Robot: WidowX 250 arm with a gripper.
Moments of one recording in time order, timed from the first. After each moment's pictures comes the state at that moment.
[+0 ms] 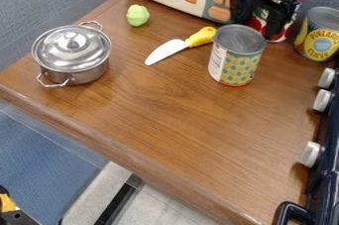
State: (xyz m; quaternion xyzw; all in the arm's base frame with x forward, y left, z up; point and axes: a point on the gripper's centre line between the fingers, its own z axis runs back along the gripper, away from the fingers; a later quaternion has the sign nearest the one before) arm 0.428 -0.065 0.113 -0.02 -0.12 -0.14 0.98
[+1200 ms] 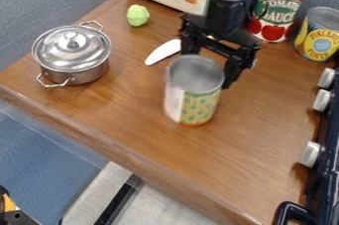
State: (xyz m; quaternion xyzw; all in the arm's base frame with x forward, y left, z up) arm 0.325 -0.049 0.091 -0.01 -0.03 -0.03 1.00
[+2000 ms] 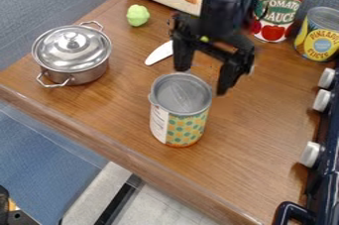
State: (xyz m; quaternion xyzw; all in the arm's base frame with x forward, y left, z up) arm 0.302 -0.053 0.114 -0.01 -0.03 -0.04 1.00
